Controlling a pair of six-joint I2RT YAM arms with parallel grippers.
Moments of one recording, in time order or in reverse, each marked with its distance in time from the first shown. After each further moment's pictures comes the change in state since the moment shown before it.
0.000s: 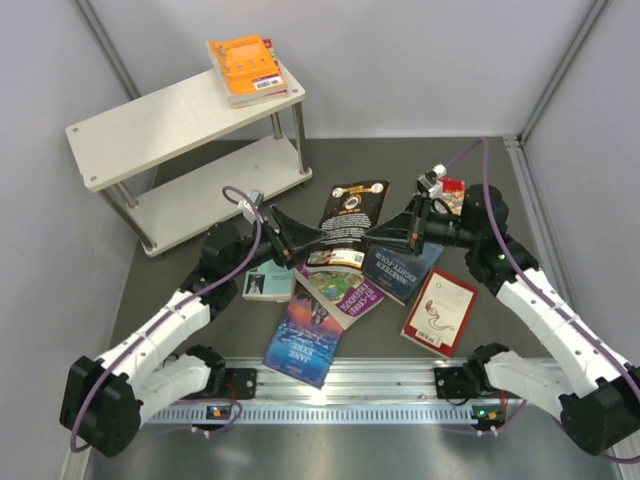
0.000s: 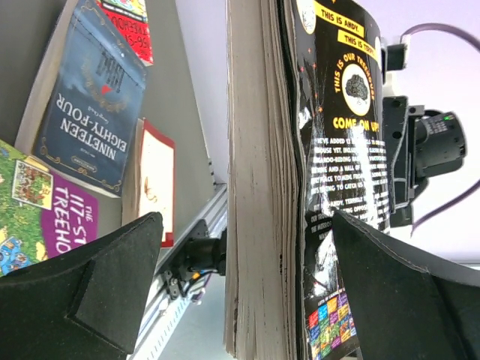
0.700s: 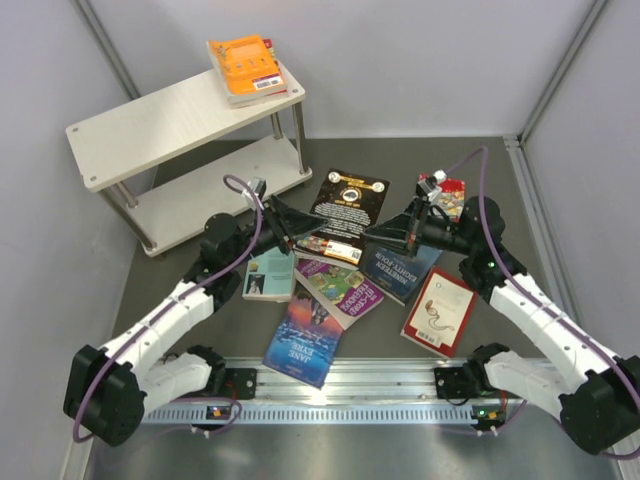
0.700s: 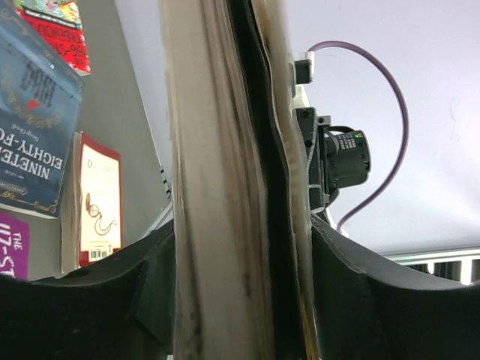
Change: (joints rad) left arm -0.003 0.063 0.060 0.139 0.030 -0.143; right arm 0.000 -0.002 -0.158 0.312 0.016 0.144
